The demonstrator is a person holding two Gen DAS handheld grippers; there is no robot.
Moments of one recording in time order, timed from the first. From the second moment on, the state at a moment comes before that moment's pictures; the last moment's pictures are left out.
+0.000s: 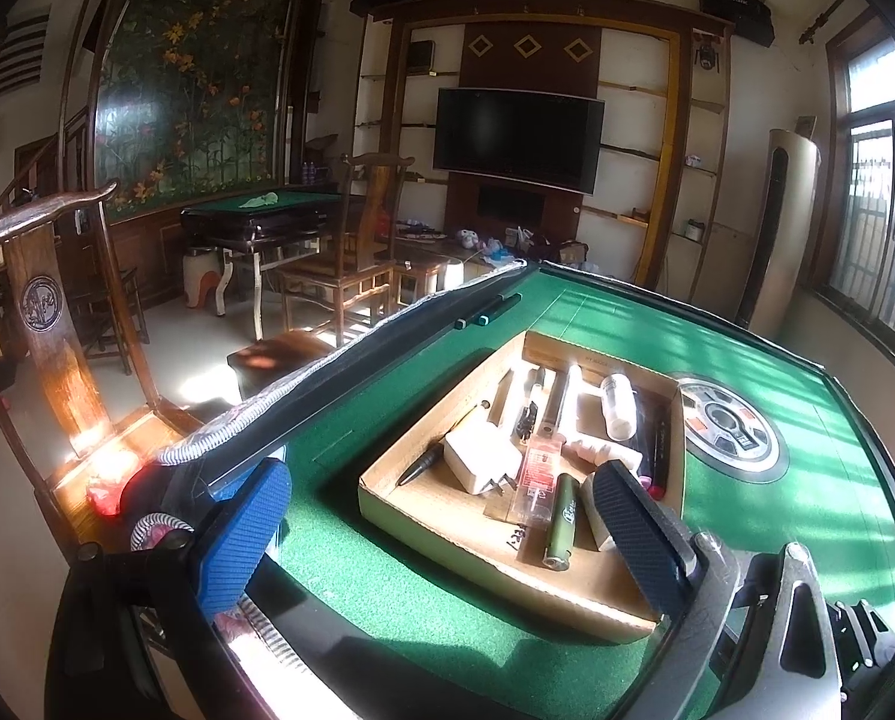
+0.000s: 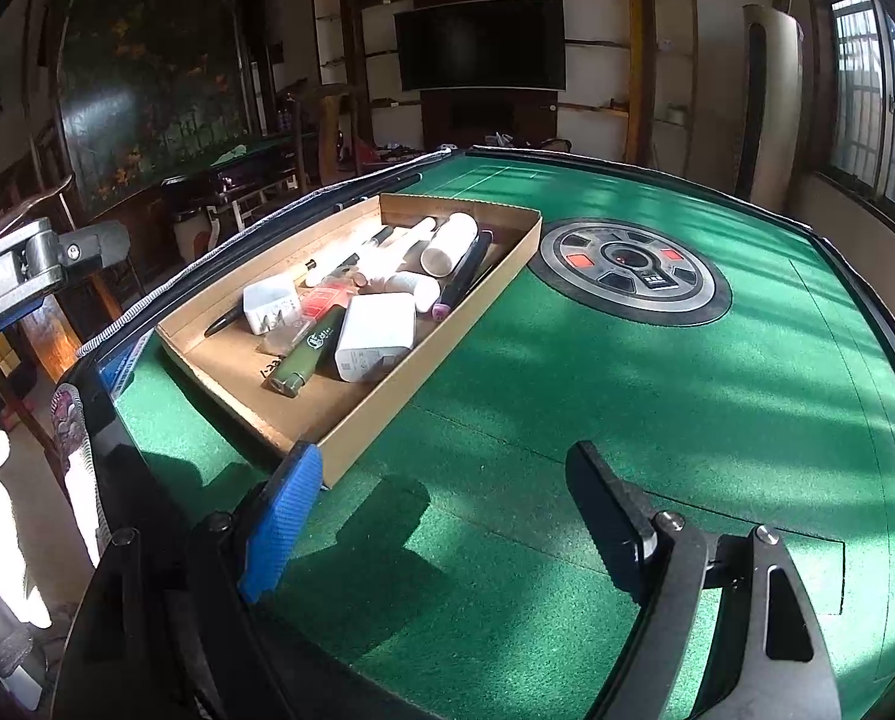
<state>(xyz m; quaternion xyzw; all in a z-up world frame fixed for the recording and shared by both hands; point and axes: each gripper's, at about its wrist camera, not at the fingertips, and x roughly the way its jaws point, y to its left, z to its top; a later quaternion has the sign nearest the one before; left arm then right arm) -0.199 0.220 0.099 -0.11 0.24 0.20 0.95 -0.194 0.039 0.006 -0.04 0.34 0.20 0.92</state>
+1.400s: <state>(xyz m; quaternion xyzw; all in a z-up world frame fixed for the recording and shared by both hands) -0.196 0.222 0.094 -0.10 0.25 0.21 0.94 -0.199 0.038 0.014 -0.05 0.32 0.21 0.92</state>
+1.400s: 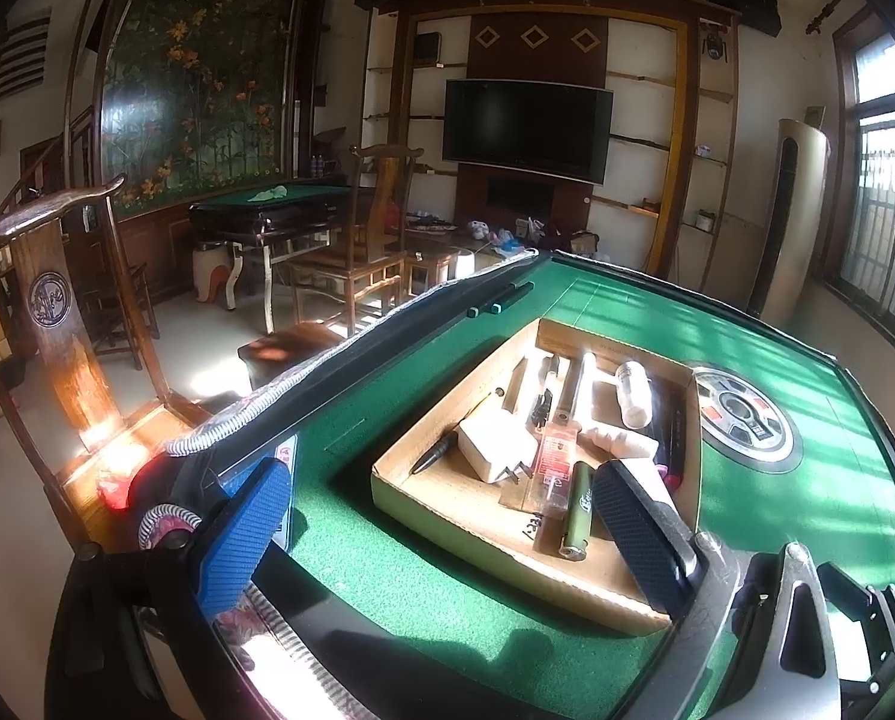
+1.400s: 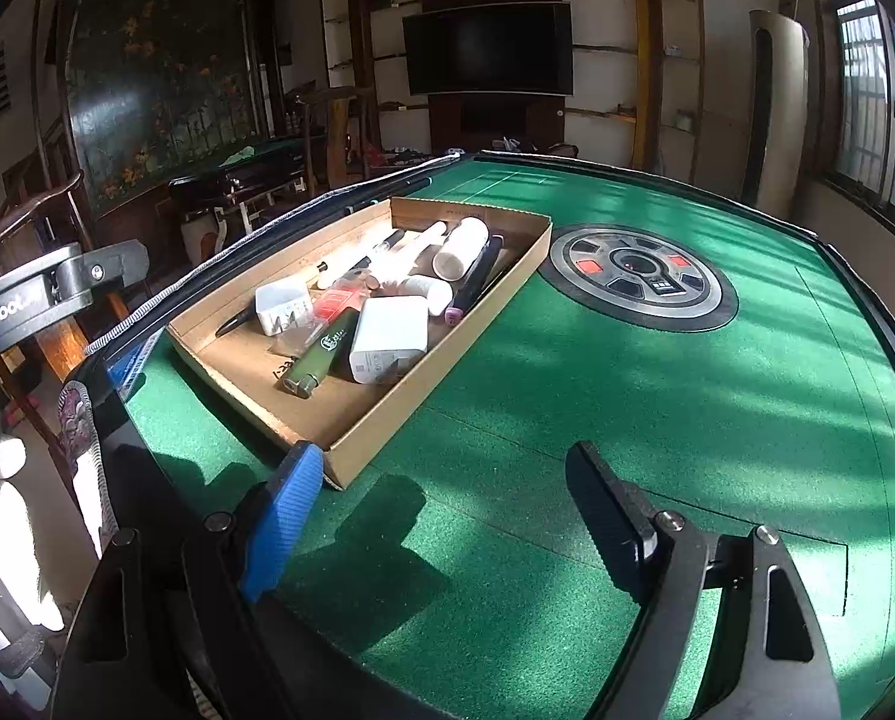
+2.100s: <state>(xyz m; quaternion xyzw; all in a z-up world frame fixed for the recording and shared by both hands) -0.221 0.209 0.125 -0.11 0.17 0.21 0.96 -0.204 0.016 0.036 -0.03 0.29 0.21 0.93</state>
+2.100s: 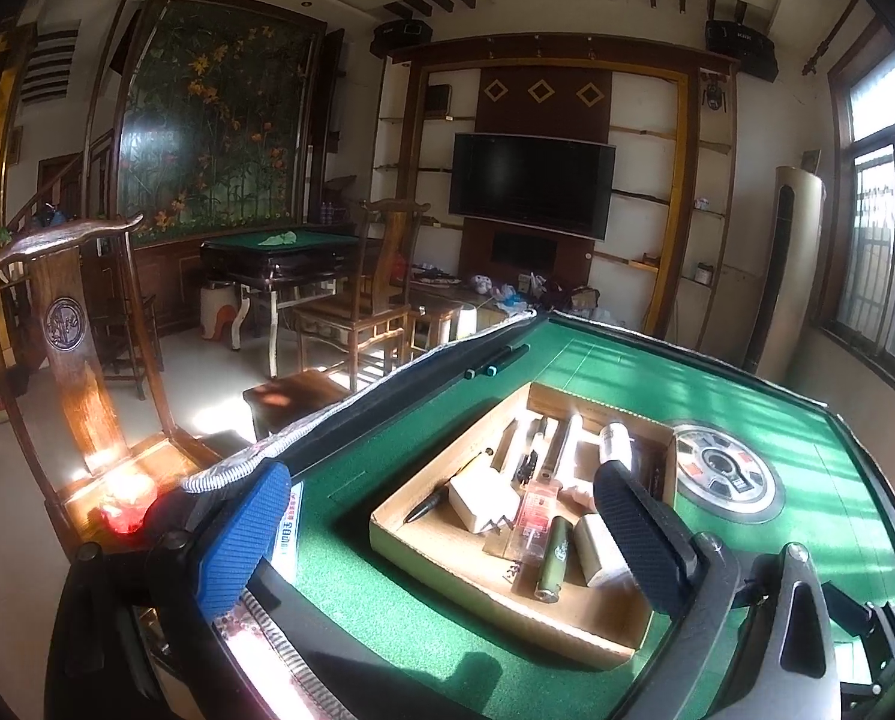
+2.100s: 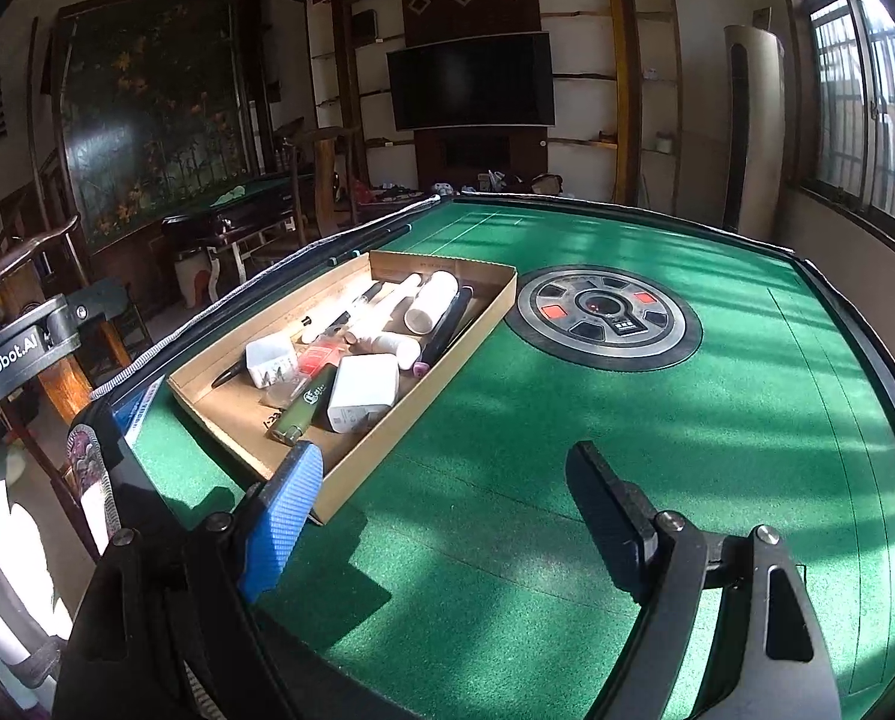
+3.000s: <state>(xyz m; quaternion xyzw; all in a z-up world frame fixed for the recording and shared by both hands) -0.174 0.236 0.091 -0.15 0.31 0.20 0.92 -0.174 0.081 0.054 -0.16 0.28 0.18 0.93</state>
